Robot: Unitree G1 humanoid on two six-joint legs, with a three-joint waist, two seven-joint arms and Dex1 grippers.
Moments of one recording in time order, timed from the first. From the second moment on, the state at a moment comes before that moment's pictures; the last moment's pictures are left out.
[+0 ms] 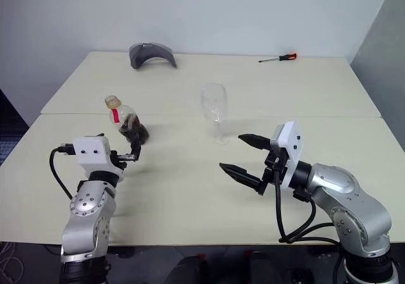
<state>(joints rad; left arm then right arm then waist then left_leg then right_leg) -0.12 0.27 0.24 -0.22 -0.11 0.25 -0.06 -0.25 -0.49 -0.08 -0.69 0.67 0.78 0.67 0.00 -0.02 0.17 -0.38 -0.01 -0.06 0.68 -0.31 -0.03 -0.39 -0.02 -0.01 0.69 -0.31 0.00</state>
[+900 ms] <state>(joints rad) -0.40 0.32 0.26 0.24 -0.12 0.08 -0.16 -0.26 -0.50 -0.08 -0.69 0.73 0.78 0.55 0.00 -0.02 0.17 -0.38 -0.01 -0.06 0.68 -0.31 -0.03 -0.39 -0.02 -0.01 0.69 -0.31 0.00</state>
